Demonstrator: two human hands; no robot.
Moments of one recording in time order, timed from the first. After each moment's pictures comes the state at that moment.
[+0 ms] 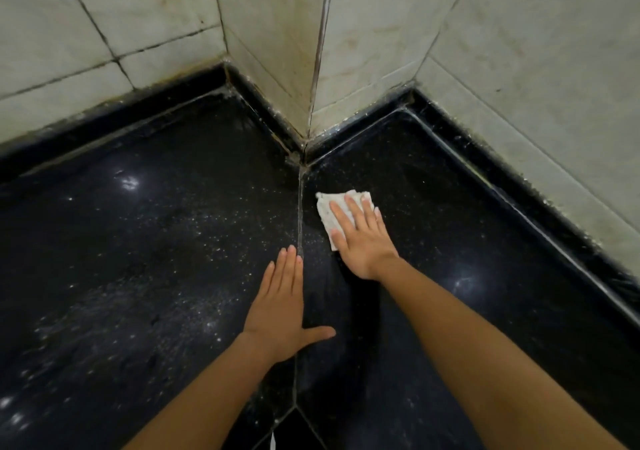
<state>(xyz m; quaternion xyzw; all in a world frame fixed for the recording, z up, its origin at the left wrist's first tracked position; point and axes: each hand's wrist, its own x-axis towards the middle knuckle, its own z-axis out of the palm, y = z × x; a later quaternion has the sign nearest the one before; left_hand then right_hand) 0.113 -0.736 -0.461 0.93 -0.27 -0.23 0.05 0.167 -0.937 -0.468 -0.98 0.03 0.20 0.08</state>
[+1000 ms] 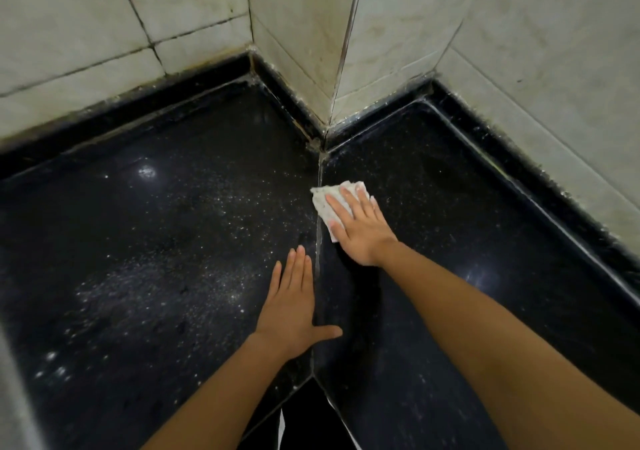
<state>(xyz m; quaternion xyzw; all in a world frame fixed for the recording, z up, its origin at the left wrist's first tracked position) 0.083 -0.719 -0.449 0.93 -0.23 -0.26 0.10 0.165 -0.906 -0.463 -0.97 -0.03 0.22 0.09</state>
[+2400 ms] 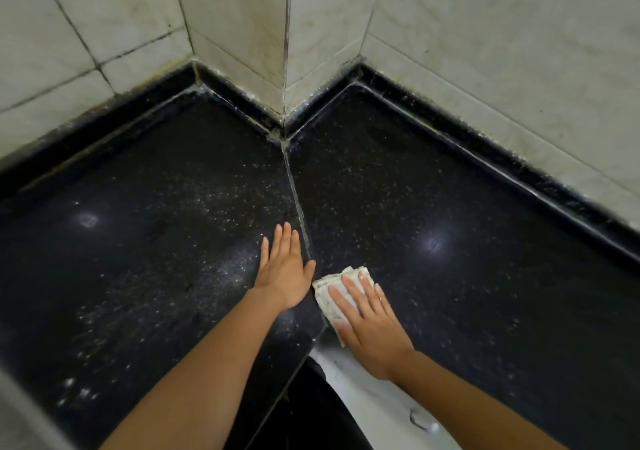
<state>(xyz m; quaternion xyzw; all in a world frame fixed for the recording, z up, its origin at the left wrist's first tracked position) 0.097 -0.700 -0.445 0.91 -0.28 -0.27 0.12 -0.072 -0.830 -0.468 -0.98 0.04 0.20 0.03</state>
